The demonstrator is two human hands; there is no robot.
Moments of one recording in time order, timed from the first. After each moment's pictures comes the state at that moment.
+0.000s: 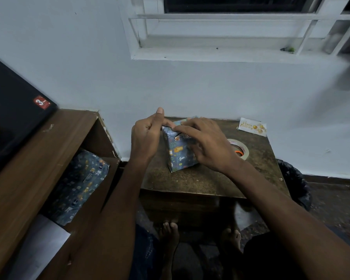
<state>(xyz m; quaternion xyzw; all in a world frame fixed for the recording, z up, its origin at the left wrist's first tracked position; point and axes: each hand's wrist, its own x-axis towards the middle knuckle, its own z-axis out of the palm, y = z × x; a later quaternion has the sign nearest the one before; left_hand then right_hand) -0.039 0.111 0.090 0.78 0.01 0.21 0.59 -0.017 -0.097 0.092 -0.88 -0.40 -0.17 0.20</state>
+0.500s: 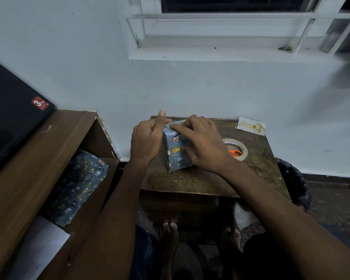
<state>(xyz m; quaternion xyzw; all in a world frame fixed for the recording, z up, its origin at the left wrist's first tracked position) -0.040 0.108 0.091 0.84 0.07 0.20 0.50 -0.019 -0.087 0.090 -0.89 -0.38 -0.20 0.17</state>
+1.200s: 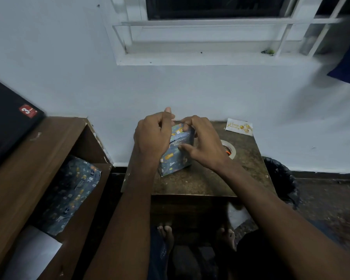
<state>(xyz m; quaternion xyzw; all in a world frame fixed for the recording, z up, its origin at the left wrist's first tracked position) -0.036 0.057 0.118 0.87 0.07 0.25 0.41 -0.013 -0.112 0.085 -0.86 -0.29 -0.16 0.40</state>
